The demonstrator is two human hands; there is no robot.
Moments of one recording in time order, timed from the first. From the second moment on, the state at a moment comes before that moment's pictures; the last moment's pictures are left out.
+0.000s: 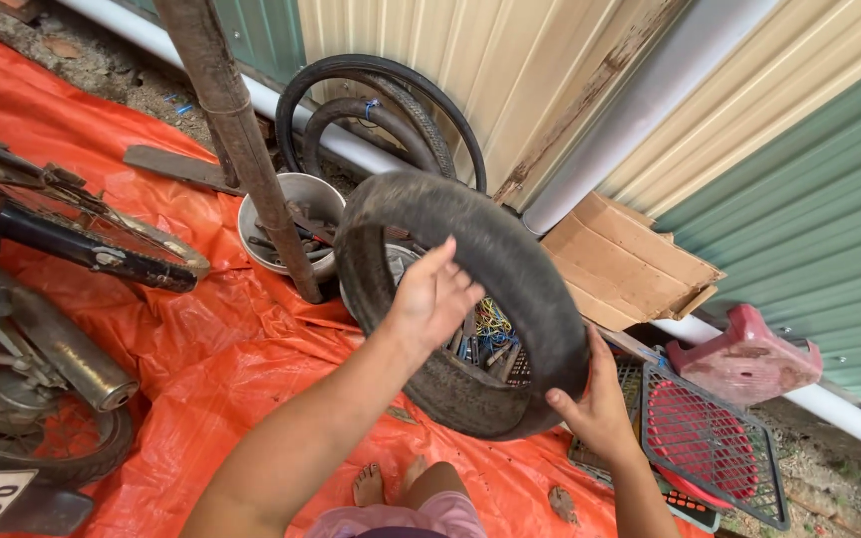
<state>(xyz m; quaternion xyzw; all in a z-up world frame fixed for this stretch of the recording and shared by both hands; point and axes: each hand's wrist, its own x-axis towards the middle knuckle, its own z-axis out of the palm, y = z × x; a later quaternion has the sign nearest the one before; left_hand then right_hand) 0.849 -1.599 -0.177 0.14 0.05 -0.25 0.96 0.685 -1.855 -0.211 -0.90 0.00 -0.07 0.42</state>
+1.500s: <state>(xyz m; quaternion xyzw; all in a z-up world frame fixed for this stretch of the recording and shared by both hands) 1.270 -1.578 -0.341 0.28 0.32 -0.20 0.88 1.123 -1.775 -0.393 -0.98 0.12 -0.01 0.18</state>
